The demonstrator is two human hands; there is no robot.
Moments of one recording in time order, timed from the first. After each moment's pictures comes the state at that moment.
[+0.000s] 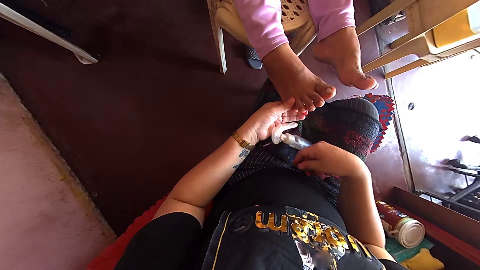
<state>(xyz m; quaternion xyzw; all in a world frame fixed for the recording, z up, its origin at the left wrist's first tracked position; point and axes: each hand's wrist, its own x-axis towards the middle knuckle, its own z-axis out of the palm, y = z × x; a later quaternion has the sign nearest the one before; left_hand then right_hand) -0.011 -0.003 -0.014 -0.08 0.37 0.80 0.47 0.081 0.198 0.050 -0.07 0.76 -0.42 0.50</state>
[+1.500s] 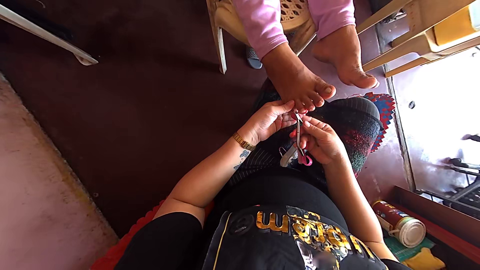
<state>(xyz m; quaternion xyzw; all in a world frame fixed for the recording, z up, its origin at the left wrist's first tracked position) -0.008 -0.005 -0.028 -0.06 0.36 0.82 0.45 0.077 0.172 0.022 0.21 0.48 -0.82 0.22</state>
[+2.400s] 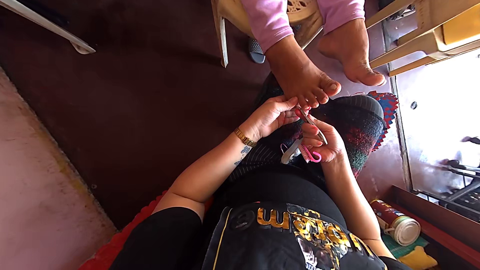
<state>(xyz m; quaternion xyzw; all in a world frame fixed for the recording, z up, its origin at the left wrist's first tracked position) -0.008 -0.002 -0.016 -0.10 0.35 0.82 0.45 0.078 0.177 0.007 0.23 0.14 -0.92 0.29</state>
